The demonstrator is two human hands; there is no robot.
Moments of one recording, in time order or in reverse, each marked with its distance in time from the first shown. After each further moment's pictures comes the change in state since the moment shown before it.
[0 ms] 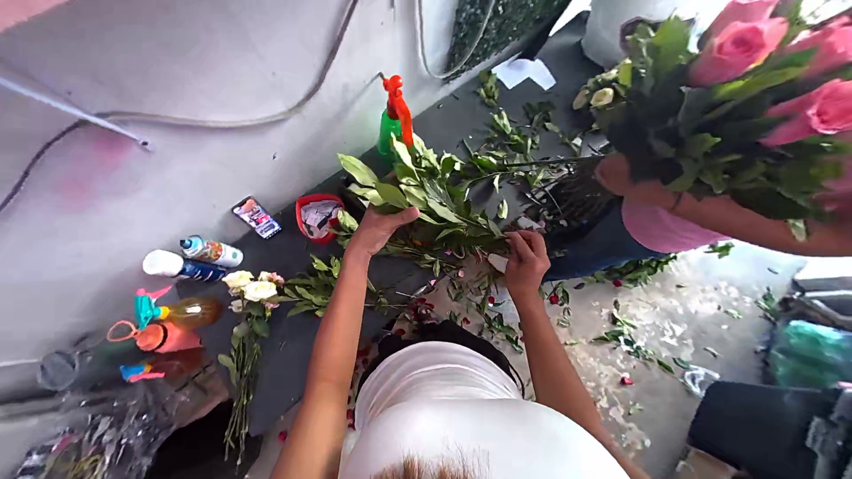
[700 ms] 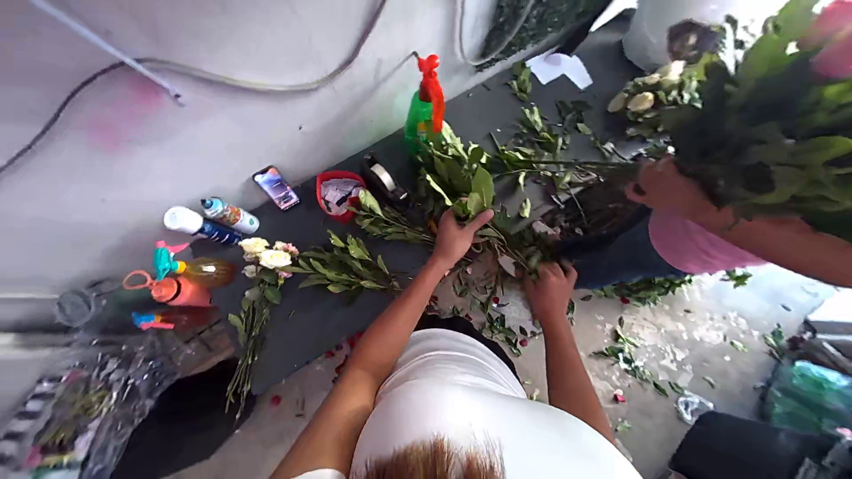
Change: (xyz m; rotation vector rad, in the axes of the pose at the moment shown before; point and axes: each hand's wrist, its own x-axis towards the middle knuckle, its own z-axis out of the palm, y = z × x) left_hand -0.024 -0.063 0.066 0.130 0.171 -0.118; right_hand -0.040 0.021 -0.029 -0.364 -0.528 0.172
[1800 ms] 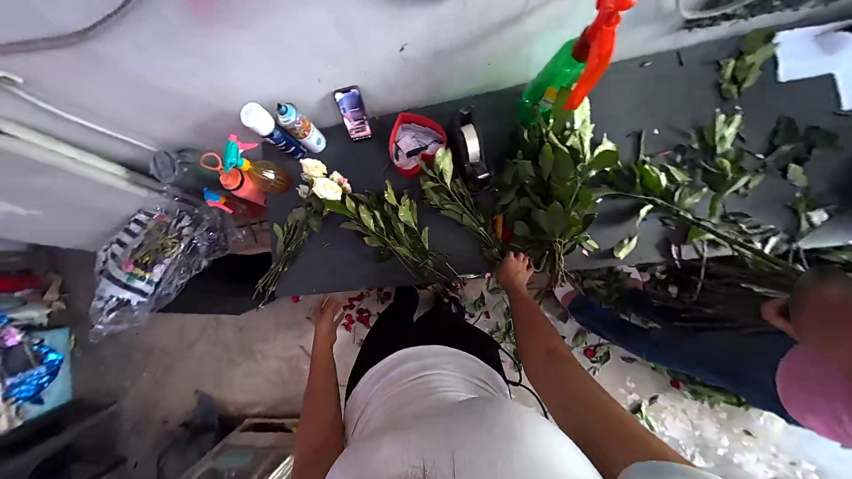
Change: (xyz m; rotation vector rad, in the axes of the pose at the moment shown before) left_hand -0.238 -0.157 -0.219 -0.176 1.187 -0.616; right_hand 0.100 -0.053 0.183 -0.195 -0.874 0.121
